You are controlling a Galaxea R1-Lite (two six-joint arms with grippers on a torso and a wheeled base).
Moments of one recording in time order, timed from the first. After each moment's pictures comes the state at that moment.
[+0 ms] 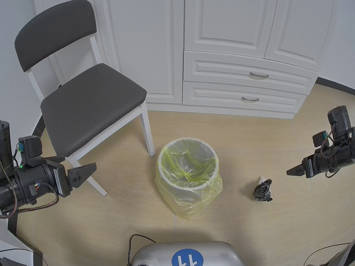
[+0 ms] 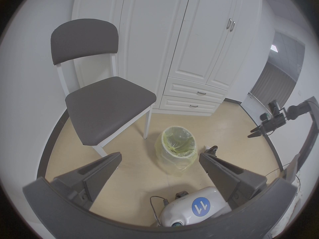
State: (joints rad) left arm -0.41 1.16 -0.58 -0.20 0.06 -0.17; right arm 0.07 1.54 -0.88 0.18 0.04 -0.12
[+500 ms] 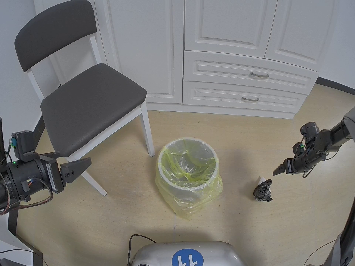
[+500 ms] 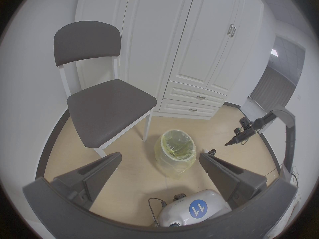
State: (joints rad) left arm -0.40 1.12 -0.61 -0.16 0.04 -0.18; right arm -0.11 2.14 -1.21 0.13 0.17 -0.07
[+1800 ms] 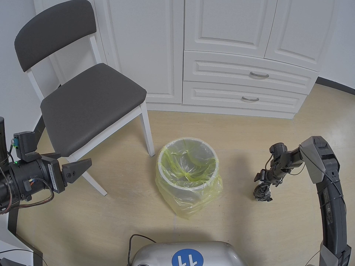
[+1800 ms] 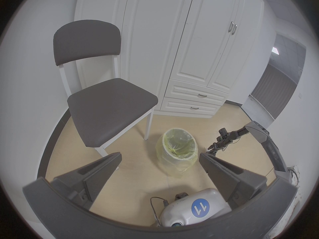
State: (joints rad) left arm -0.38 1.14 -0.61 -0.16 0.04 -0.17; right arm -0.05 2.80 -1.86 0.14 -0.01 0.23
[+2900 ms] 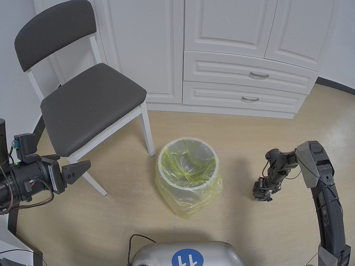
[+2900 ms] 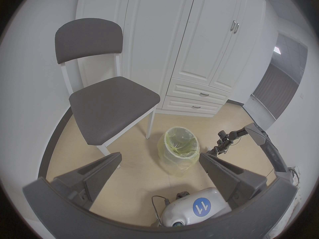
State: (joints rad) left arm -0.37 1.14 -0.60 -0.16 0.04 -0.17; right arm -0.04 2.89 -2.00 0.38 -0.03 0.22
